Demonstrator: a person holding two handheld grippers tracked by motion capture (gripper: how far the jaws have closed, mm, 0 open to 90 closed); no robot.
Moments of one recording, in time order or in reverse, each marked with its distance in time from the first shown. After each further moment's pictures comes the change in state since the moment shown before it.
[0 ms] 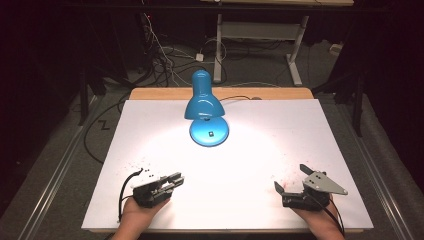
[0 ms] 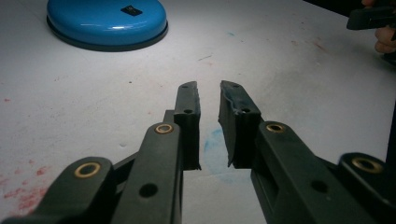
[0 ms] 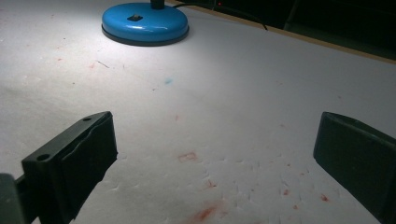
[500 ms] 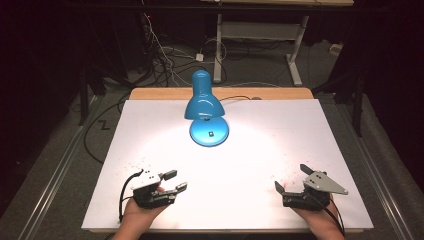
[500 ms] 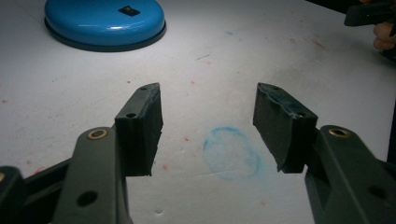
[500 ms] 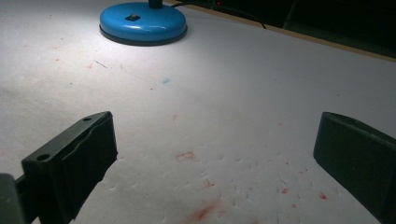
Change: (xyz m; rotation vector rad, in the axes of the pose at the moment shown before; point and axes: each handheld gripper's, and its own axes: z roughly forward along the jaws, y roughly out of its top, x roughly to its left) left arm -0.001 -0.003 0.001 -0.008 0.001 0.015; right arm -0.002 -0.001 0.000 0.002 -0.002 0.006
